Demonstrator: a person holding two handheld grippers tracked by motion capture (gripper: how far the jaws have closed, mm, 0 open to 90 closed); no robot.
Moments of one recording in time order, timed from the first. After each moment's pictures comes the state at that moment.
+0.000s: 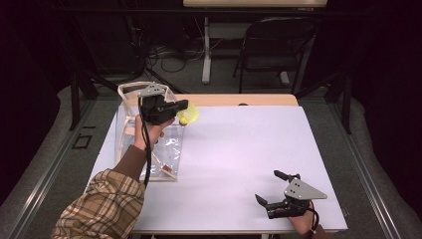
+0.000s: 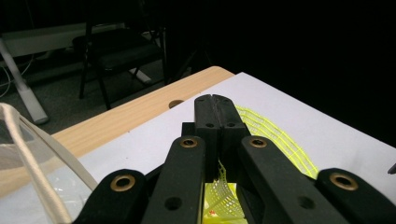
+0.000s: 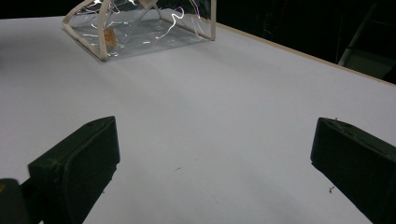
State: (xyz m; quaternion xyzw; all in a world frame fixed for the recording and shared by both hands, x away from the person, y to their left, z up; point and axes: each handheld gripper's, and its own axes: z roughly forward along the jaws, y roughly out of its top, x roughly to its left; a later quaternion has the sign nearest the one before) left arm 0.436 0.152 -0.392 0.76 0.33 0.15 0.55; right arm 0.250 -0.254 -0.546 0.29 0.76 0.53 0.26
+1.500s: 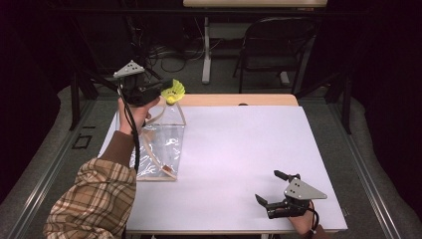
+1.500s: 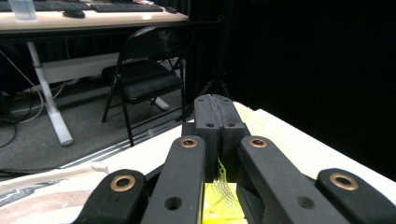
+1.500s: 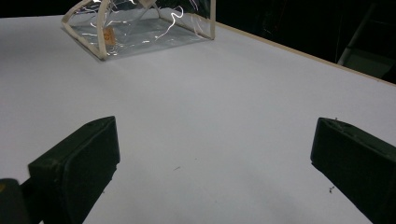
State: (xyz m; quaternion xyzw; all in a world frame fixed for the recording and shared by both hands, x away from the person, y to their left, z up) left arm 0.447 0.186 -0.345 0.72 0.34 0.19 0.58; right arm 0.250 -0.254 -0.546 0.29 0.76 0.53 0.26
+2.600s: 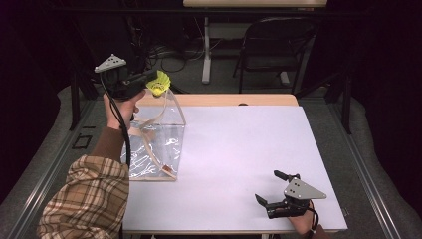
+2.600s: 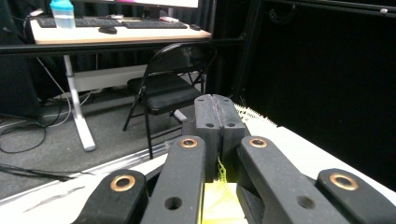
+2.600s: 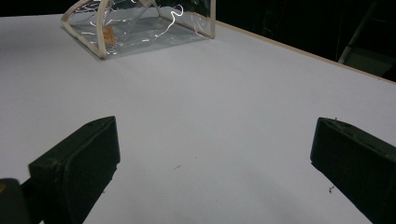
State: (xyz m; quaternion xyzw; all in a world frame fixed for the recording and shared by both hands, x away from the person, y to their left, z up) left arm 0.452 0.219 -0.335 0.69 0.37 0.22 0.59; right arm 0.251 -0.254 -0.546 0.29 0.76 0.52 0.26
